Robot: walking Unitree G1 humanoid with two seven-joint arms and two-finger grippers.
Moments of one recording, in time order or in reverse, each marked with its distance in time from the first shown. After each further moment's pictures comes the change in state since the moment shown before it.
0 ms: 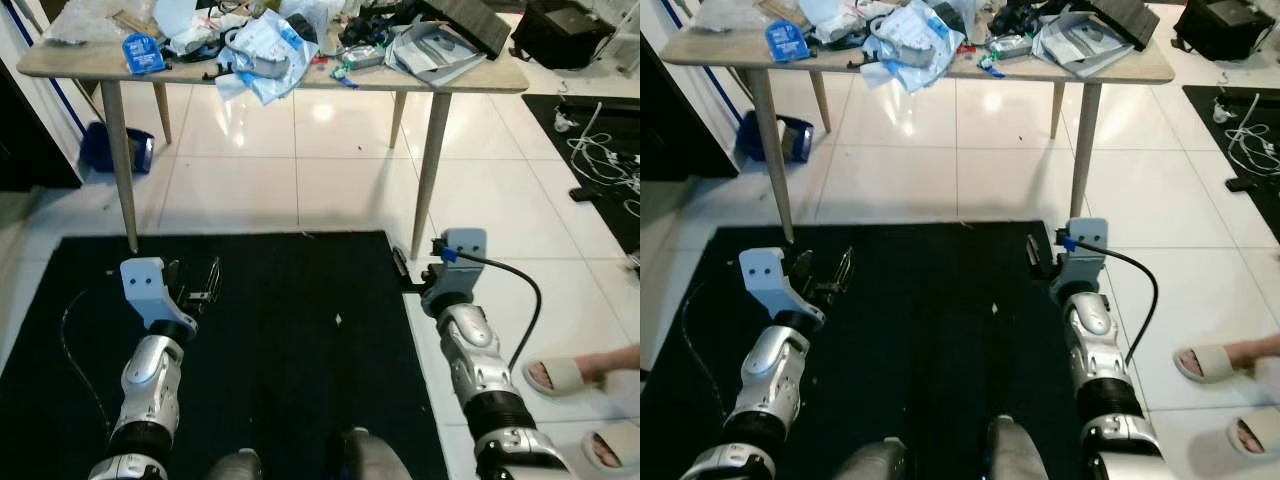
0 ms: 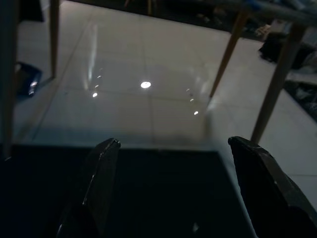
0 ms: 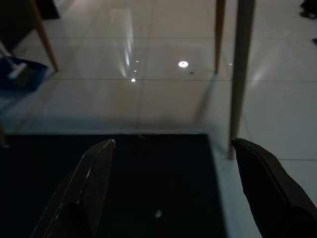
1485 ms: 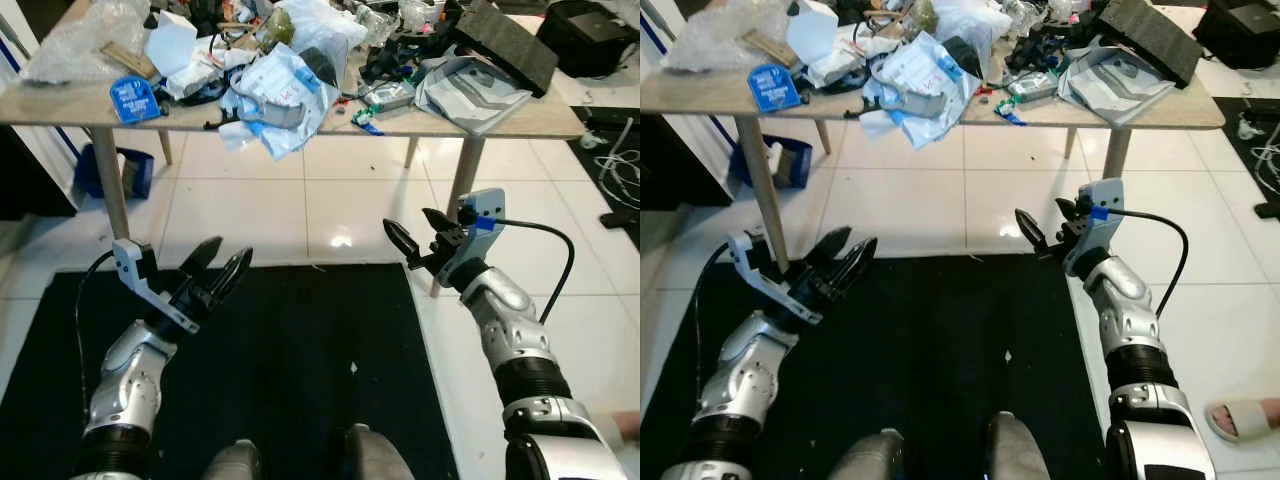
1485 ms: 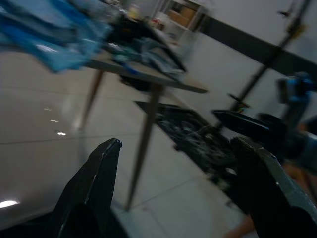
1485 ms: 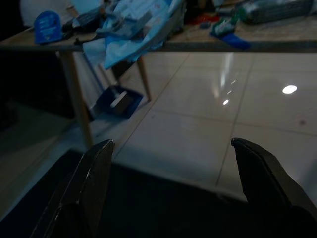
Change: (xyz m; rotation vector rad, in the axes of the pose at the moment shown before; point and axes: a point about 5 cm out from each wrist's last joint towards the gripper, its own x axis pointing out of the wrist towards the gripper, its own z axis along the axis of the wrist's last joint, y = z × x) left arm -0.012 -0.025 0.042 -0.271 -0.081 -0.671; right arm 0.014 -0.005 0.048 0.109 -0.066 0.479
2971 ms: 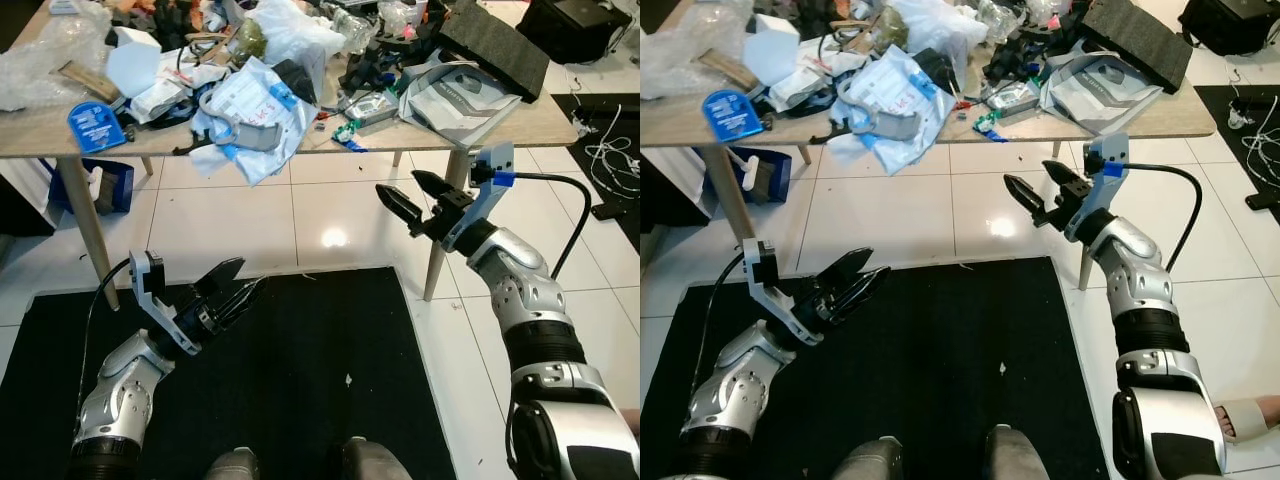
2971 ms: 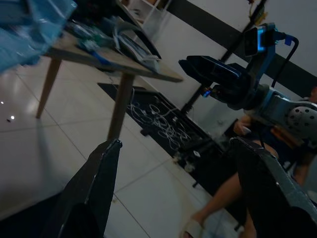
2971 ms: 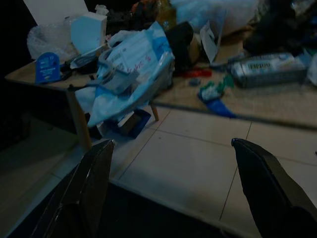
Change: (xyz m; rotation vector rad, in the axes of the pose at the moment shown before) left arm -0.009 -0.009 -0.002 -0.064 0.064 -0.104; right arm 0.023 0.005 0.042 -0.005 -0.072 0.109
